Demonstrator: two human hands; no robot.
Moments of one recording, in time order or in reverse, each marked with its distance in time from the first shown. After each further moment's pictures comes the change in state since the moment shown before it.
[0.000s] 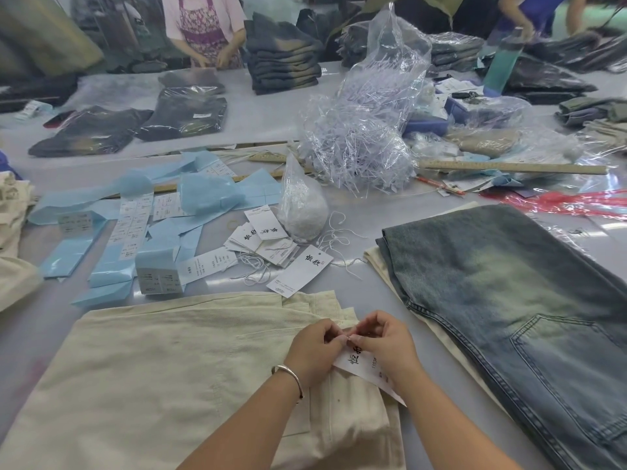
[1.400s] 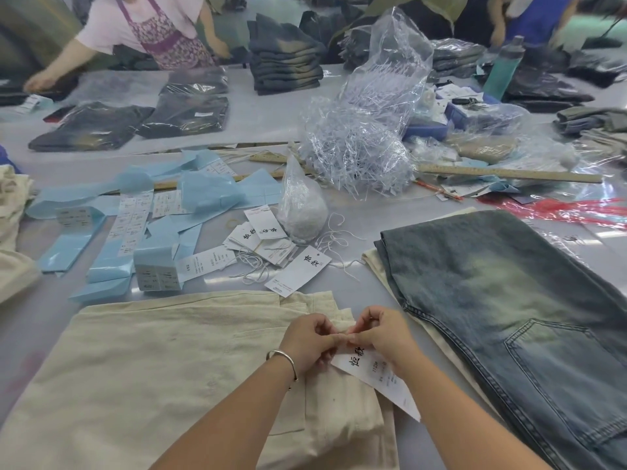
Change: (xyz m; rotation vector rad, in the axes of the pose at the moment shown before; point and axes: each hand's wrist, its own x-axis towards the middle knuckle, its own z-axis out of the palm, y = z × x) left_hand 0.001 0.015 -0.015 -0.287 -0.100 -0.159; right_hand 0.007 -0.033 -0.002 -0.229 -0.060 0.127
